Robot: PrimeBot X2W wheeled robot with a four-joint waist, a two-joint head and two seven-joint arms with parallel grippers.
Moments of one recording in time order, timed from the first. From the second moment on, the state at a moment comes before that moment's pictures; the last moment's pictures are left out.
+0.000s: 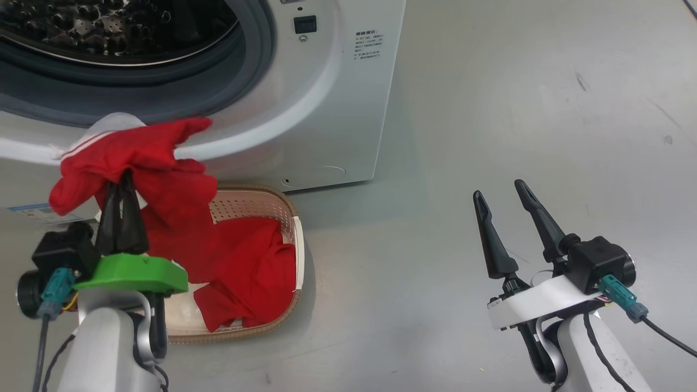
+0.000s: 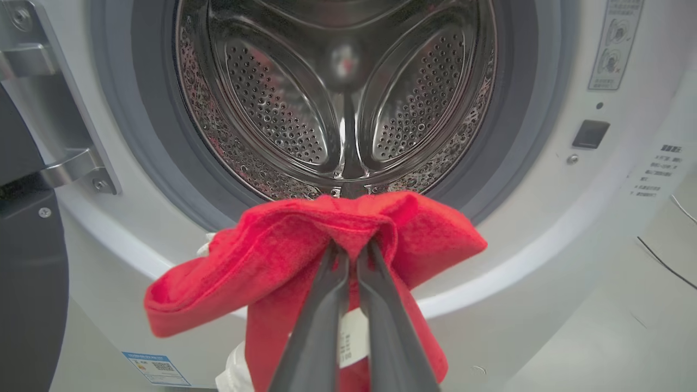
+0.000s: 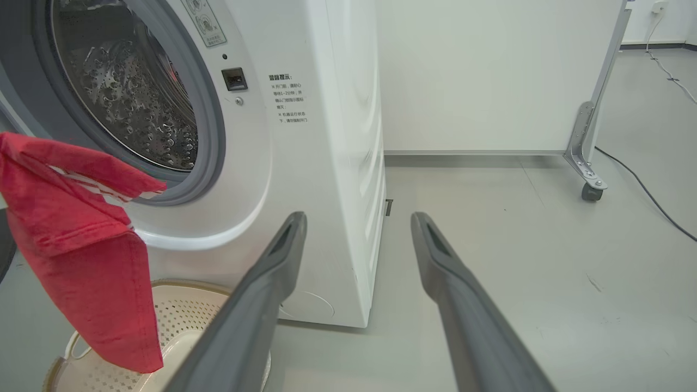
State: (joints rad) left arm -0.30 0.03 -0.02 0.27 -0.34 0.03 -0.25; right arm -0.14 -0.05 0.22 0.13 0.25 0.12 -0.26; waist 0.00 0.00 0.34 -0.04
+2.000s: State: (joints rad) left arm -0.48 0.06 -0.12 0.82 -0.47 0.09 -0.14; right arm -0.26 -0.05 0.27 0.05 0.29 0.12 -0.26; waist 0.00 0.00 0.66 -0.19
